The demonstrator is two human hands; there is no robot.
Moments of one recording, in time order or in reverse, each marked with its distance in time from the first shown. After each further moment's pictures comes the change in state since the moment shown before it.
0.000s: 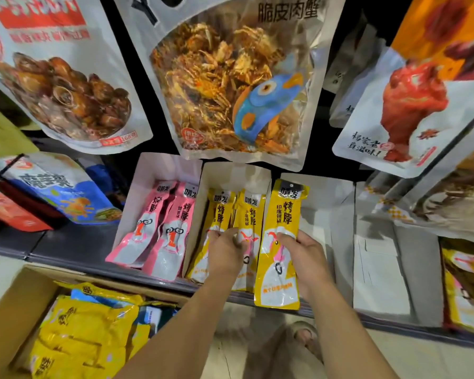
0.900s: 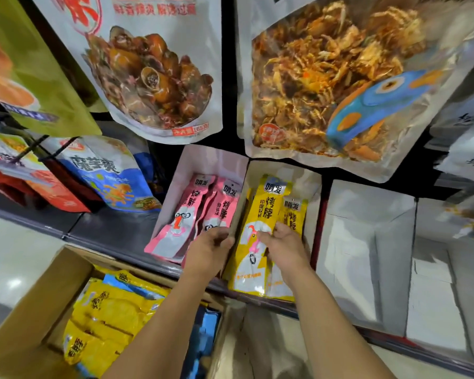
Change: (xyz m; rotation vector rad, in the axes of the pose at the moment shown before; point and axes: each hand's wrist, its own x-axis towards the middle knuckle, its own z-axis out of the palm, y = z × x) left_hand 0.014 -0.080 -0.100 -0.196 0.019 -0.050; right_hand 0.027 0.023 0.119 -0.418 -0.070 -0.046
